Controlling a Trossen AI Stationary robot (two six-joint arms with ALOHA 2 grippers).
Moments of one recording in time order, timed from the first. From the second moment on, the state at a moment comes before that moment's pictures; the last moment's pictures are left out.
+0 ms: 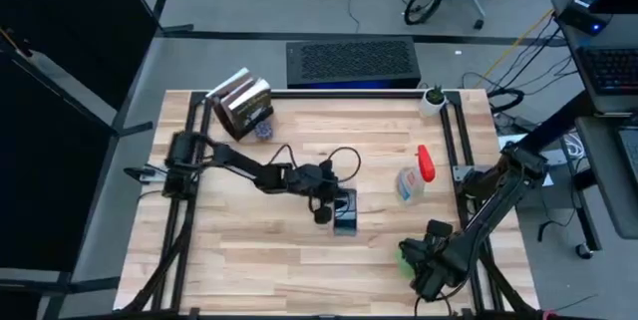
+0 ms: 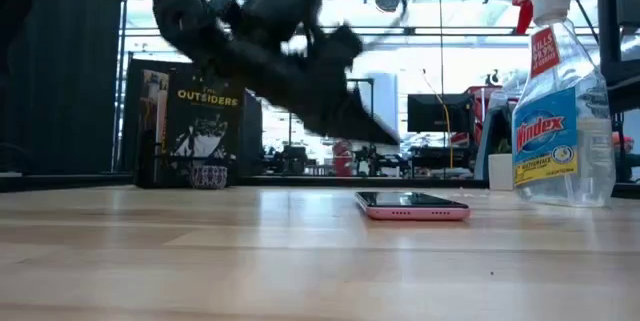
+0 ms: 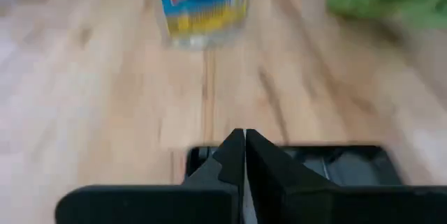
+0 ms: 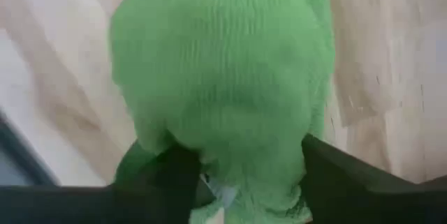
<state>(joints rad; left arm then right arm) -0.03 1.91 0.97 0.47 0.04 0.01 0.88 1.64 1.17 -1.12 0.03 1.26</state>
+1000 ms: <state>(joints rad) -0.22 1.34 0.71 -0.07 -0.17 -0.23 0.61 1.53 0.97 -0.37 0.39 0.70</state>
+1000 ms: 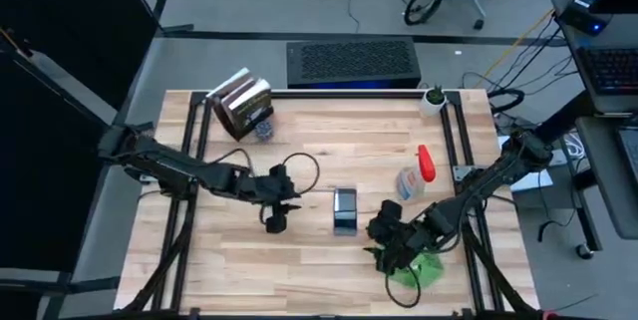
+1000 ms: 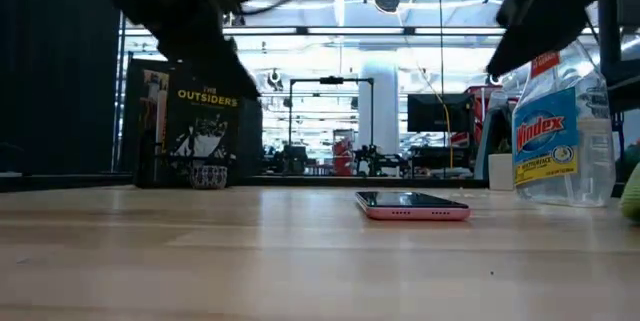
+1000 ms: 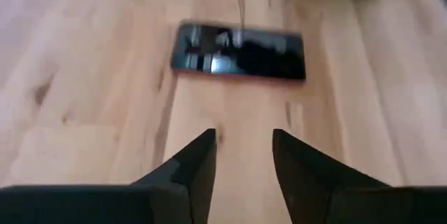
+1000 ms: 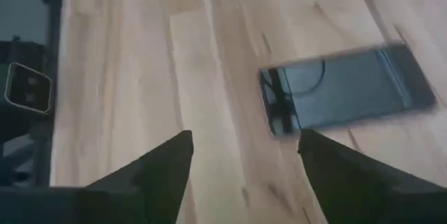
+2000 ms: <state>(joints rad) -0.16 1.00 0.56 -0.07 -0.19 0.00 0.45 0.68 0.90 -0.44 0.13 0.00</state>
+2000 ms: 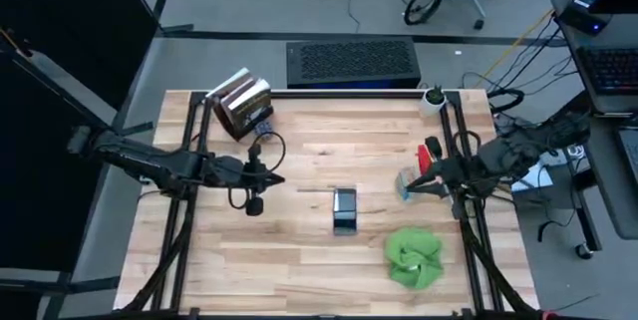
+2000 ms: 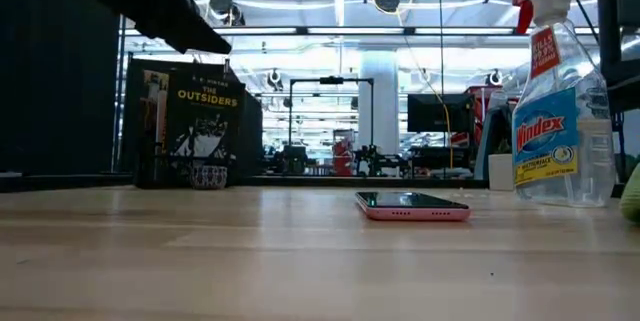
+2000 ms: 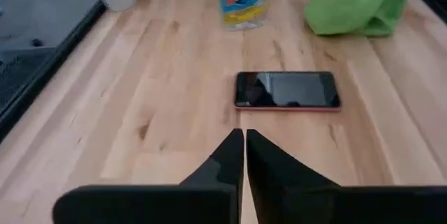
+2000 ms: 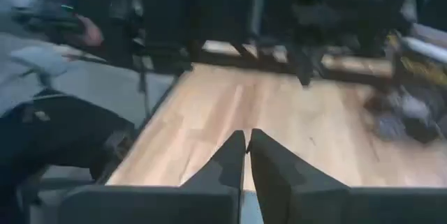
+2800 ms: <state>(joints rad) -0.16 1.00 0.55 -0.07 -0.14 -0.04 0.33 0.14 0.31 -0.04 0.03 -0.08</state>
